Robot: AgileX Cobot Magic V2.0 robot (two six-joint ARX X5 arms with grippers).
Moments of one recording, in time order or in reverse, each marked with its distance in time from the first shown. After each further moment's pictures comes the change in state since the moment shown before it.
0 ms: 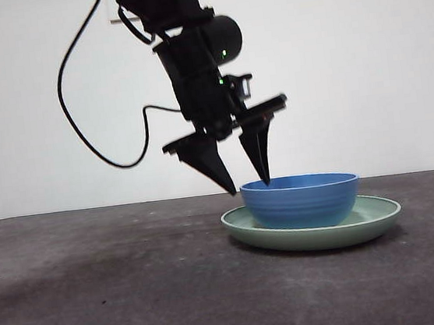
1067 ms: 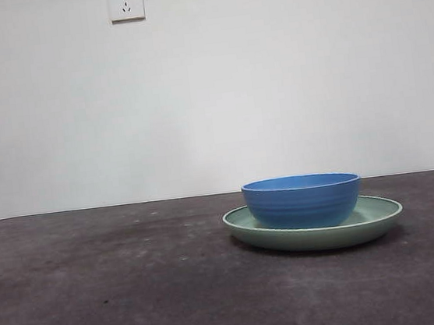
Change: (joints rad) left arm 0.209 -0.956 -0.526 0.037 0.100 0.097; right arm 0.000 0.000 0.000 0.011 0.032 -0.001
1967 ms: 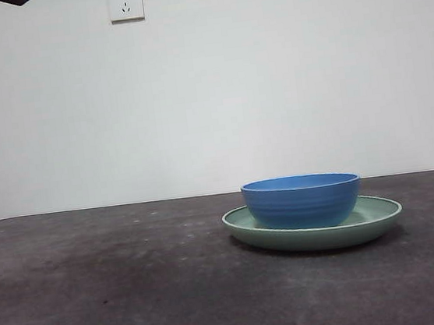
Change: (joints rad) left arm -0.002 -0.322 -0.408 -0.030 0.310 0.099; right arm 0.000 0.036 0.000 0.000 0.063 0.025
